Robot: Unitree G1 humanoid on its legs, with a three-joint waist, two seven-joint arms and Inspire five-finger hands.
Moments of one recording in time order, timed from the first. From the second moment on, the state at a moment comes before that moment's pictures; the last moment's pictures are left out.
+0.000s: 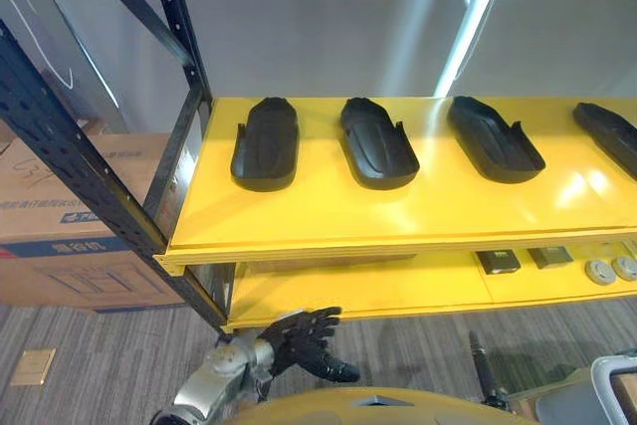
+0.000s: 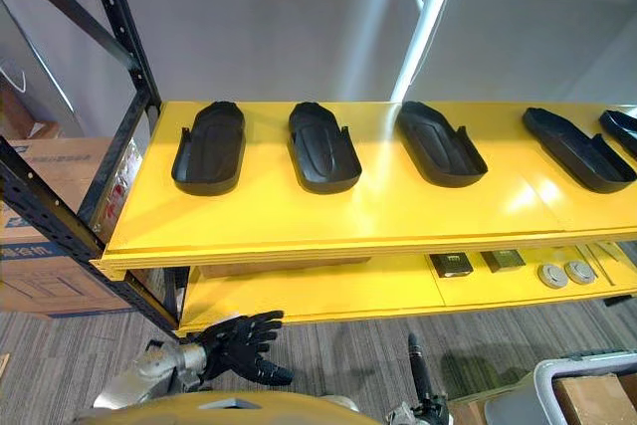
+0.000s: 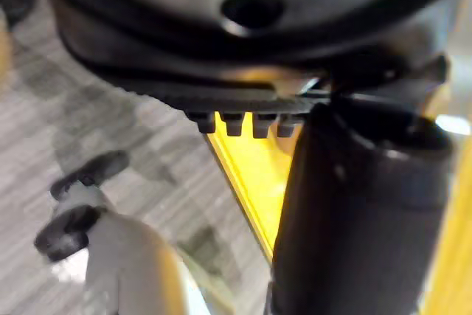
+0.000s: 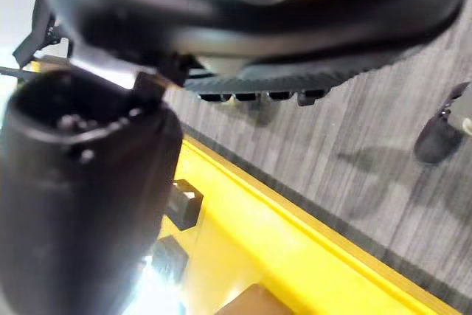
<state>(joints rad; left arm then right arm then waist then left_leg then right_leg) 0.25 0.29 -0.39 0.35 -0.14 0.17 -0.31 0.22 0.04 -0.42 0.90 0.56 -0.26 -0.19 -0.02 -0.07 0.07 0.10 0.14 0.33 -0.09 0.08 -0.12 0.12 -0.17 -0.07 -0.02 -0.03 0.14</state>
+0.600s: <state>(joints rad) 0.36 -0.01 0.21 0.70 0.05 -0.25 0.58 0.26 0.07 -0.50 -0.06 0.29 -0.58 -0.74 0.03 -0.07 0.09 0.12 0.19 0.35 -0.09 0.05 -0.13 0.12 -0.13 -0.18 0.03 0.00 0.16</state>
